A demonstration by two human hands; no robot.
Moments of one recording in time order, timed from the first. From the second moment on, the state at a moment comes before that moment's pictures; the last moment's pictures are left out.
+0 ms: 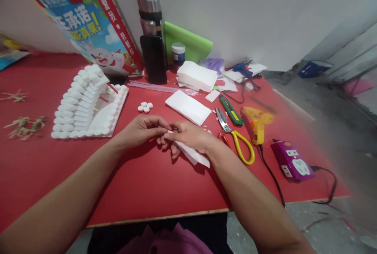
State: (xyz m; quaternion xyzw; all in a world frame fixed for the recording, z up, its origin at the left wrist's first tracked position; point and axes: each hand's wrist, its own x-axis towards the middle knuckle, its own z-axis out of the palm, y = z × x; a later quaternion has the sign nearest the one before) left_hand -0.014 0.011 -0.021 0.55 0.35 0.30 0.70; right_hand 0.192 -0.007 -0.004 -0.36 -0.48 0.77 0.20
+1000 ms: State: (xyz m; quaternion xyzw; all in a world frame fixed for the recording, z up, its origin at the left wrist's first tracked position) left_hand 0.001 -0.002 -0.010 0.80 0.31 0.45 0.23; right_hand 0.208 0.009 -0.006 -0.25 -0.32 0.89 0.22
